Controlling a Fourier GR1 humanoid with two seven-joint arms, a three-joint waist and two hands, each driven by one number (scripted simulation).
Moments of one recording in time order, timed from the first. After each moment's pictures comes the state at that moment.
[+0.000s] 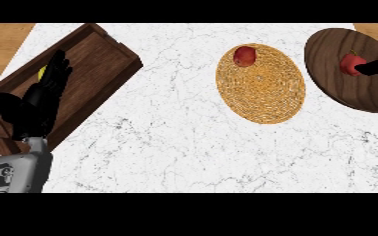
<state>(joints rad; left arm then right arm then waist) -0.21 0.26 0.12 -1.53 -0.01 0.04 0.14 -0.94 -0.65 -0.41 -0.26 0.90 -0.29 0.22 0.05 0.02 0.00</state>
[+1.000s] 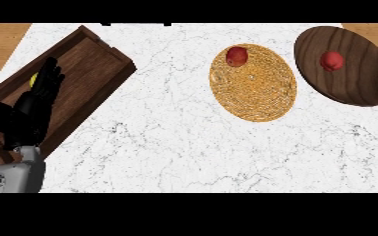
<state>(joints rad) -0.15 0.26 0.14 -1.56 -0.01 0.04 0.14 -0.76 -0.77 -0.91 -0.29 0.34 -0.10 -0.28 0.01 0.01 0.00</state>
